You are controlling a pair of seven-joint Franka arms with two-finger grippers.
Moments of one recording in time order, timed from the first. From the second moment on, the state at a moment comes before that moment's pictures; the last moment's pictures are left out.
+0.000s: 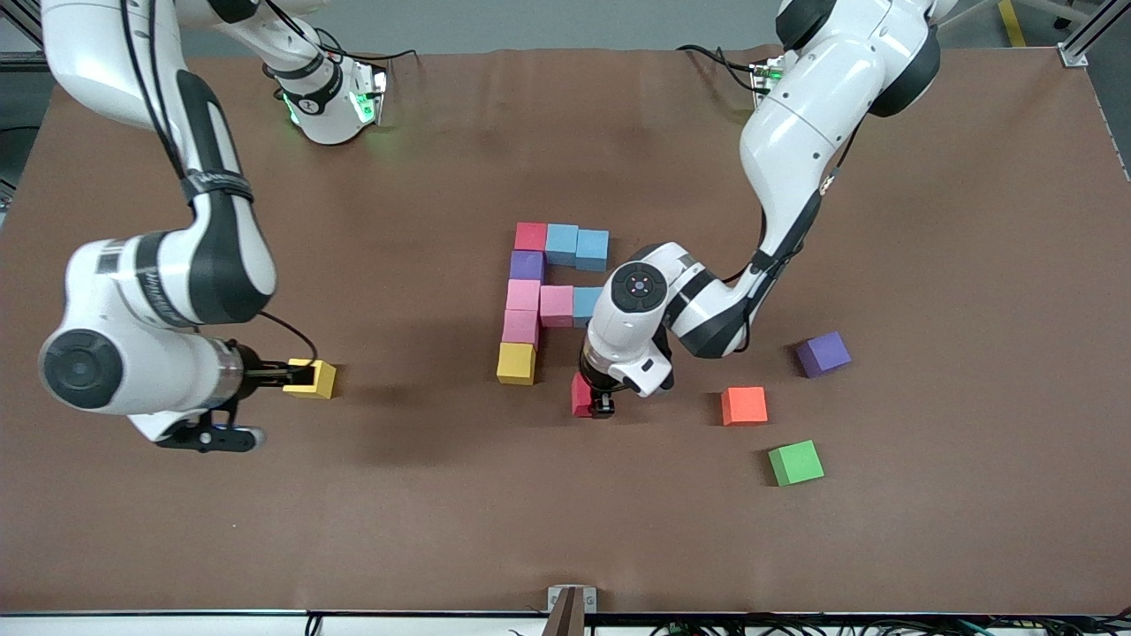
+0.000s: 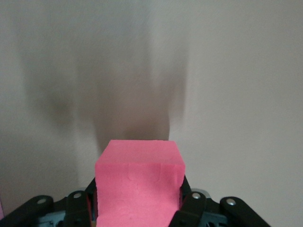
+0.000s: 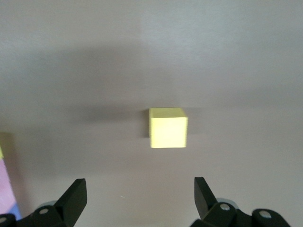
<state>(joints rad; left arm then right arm) -0.41 0.95 -0.35 -1.29 0.36 2.43 -2.47 0.19 0.58 -0.10 -1.25 0.04 1.59 0.12</state>
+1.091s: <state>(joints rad) -0.49 0.98 -0.34 -1.28 0.36 2.47 -2.49 0.08 0.23 -0.09 -1.54 -0.06 1.59 -0.01</state>
